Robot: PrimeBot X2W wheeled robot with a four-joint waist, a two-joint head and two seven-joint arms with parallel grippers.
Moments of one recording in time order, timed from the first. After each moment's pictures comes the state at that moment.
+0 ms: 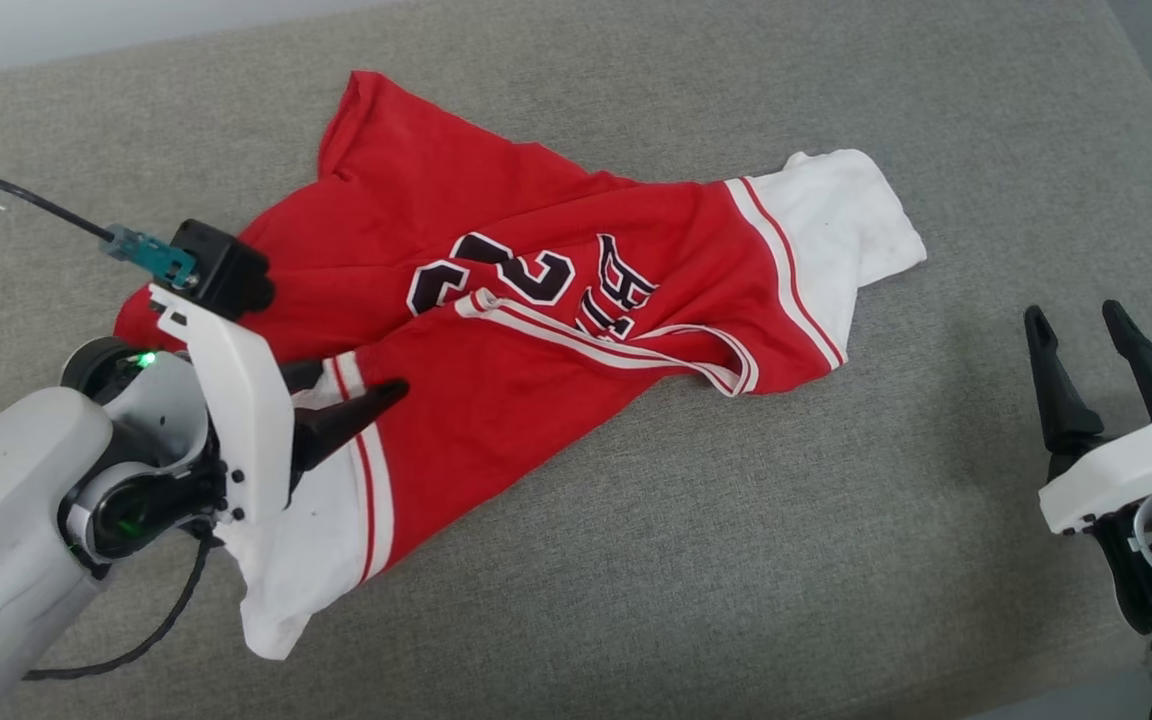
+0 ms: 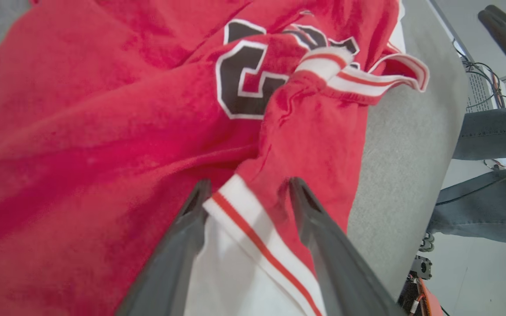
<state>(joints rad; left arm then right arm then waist) -0.84 0.82 -1.01 0.19 -1.29 -0.13 0.40 -0.37 -0.36 0.08 0.46 0.46 0.13 -0.19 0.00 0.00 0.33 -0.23</state>
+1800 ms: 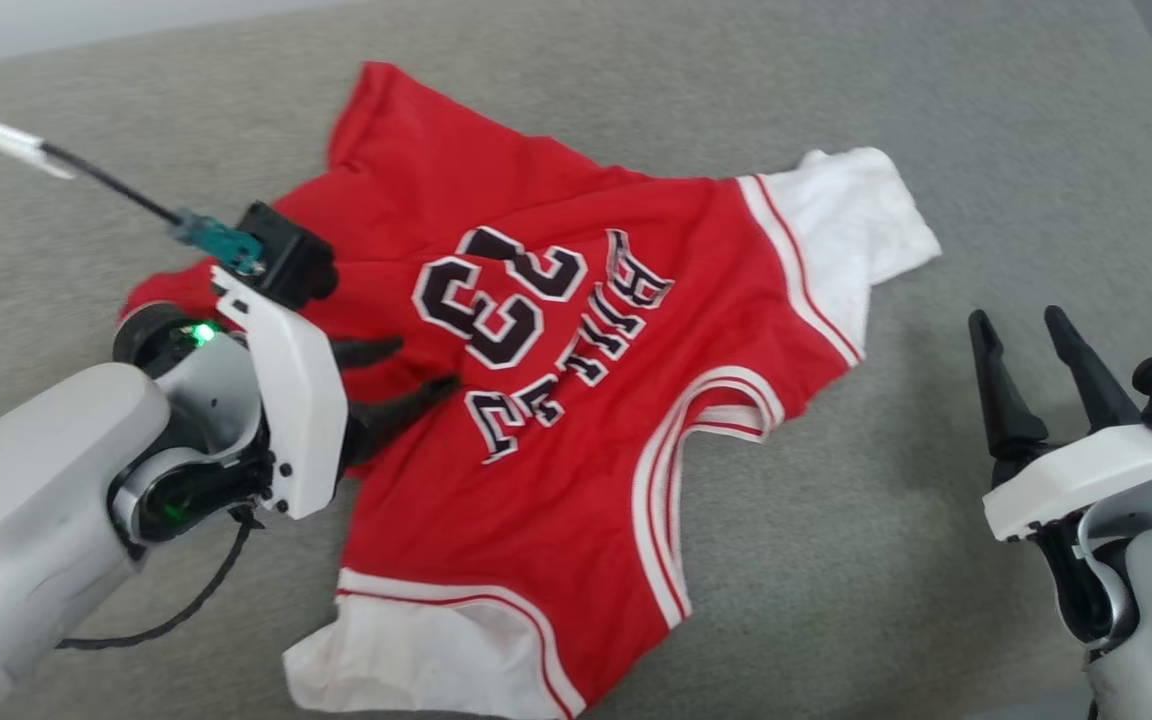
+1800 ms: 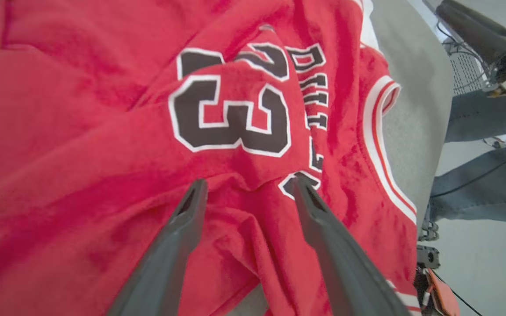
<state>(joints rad) -0.98 0.81 -1.20 0.17 -1.30 -0.13 0.31 -0.33 -0.27 0.06 0.37 0.44 0.13 -0.14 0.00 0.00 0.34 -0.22</state>
